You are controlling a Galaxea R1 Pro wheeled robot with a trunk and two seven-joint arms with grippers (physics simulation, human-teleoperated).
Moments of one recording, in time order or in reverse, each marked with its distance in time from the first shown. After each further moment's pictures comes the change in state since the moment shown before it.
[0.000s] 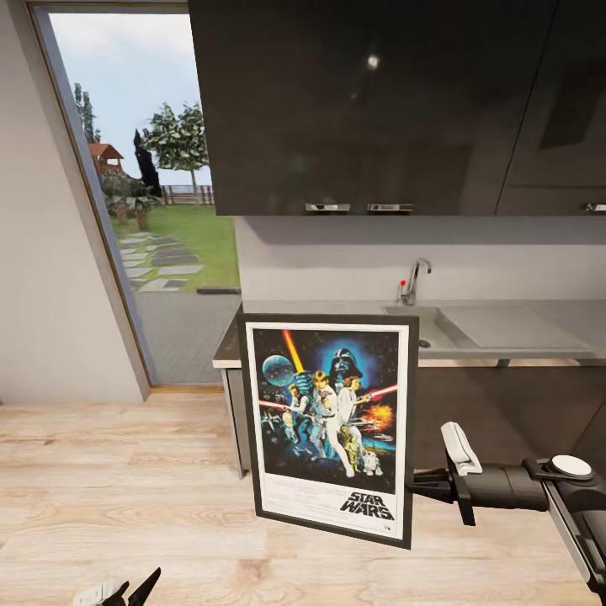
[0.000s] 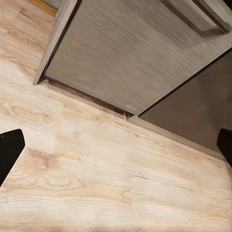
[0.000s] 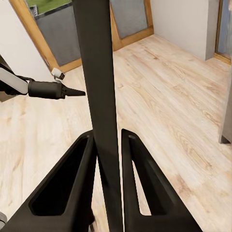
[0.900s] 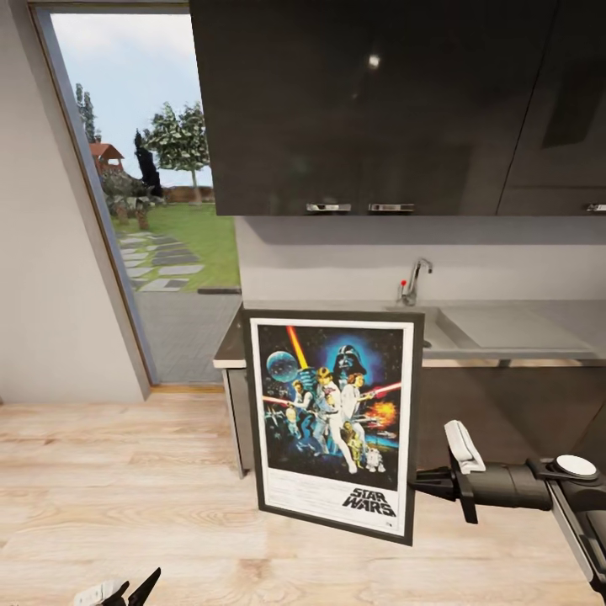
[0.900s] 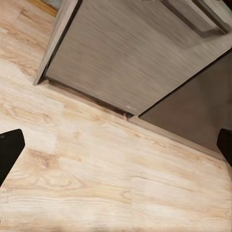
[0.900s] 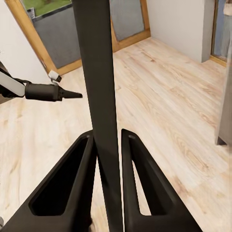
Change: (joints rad) left arm 0.000 0.000 0.000 -0.001 0.000 0.000 0.000; right arm 0.000 0.000 -0.020 -0.001 0.000 0.000 0.001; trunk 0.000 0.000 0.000
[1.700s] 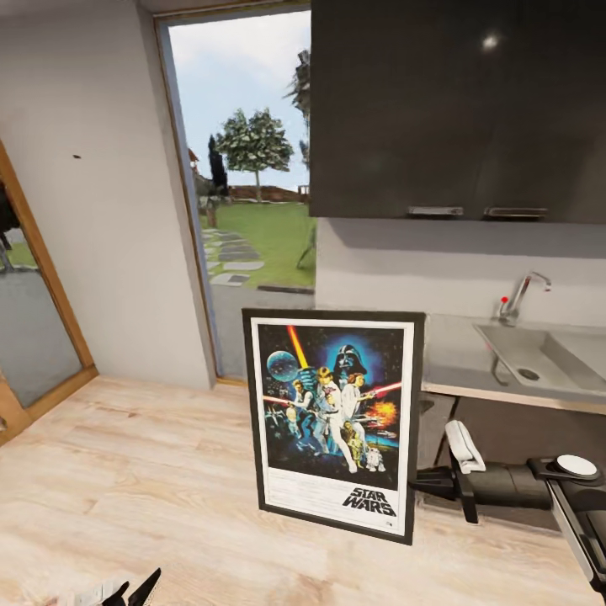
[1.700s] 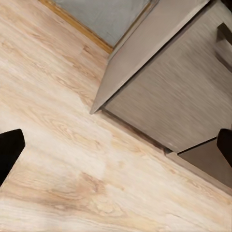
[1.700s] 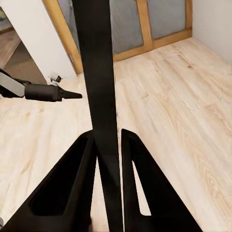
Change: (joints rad) left arm 0.000 0.000 0.001 0.001 0.001 0.003 0.000; right arm 0.000 0.000 -0.002 -0.001 0.000 0.001 0.000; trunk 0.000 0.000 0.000
